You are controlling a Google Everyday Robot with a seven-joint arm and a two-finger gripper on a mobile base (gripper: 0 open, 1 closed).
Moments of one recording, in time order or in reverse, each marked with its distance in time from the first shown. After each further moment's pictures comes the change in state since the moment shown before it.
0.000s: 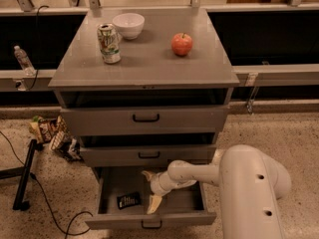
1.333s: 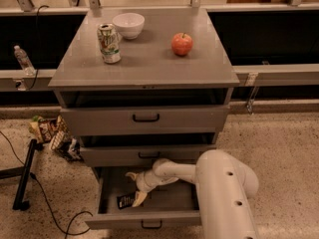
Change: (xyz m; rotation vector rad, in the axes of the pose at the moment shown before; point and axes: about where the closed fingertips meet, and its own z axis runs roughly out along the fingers) arm -0.020 -0.031 0.076 -0.014 -0.064 -0.127
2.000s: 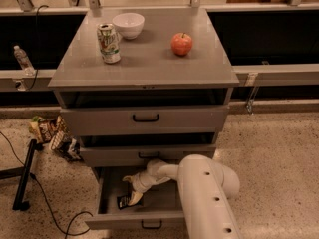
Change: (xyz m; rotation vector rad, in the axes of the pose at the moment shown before) arm 0.015 -0.007 0.049 -0.047 0.013 0.010
